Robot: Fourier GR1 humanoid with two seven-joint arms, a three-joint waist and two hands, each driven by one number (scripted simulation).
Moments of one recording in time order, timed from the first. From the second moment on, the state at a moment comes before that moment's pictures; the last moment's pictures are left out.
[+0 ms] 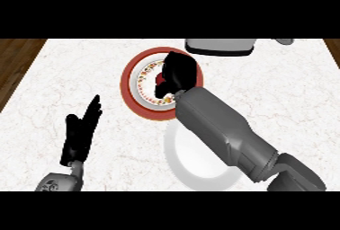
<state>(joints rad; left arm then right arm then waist) -0.09 0.18 -0.14 -1.45 0.00 0.22 0.23 -1.14 0.00 0.74 -0.57 0.47 -0.53 0.73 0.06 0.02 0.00</state>
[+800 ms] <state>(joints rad) -0.07 0.18 -0.12 -1.47 0.00 0.21 0.24 -1.08 0.00 0.57 -0.51 0.20 -0.40 0.27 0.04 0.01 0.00</state>
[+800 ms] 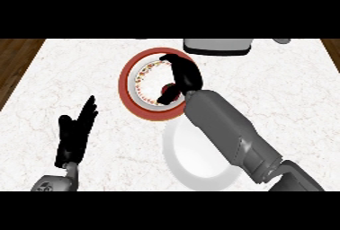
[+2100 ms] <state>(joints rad) -0.05 0.16 -0.07 -1.47 -0.02 0.18 0.22 -0.92 0.00 0.30 -0.47 -0.16 -0.38 -0.38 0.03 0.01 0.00</state>
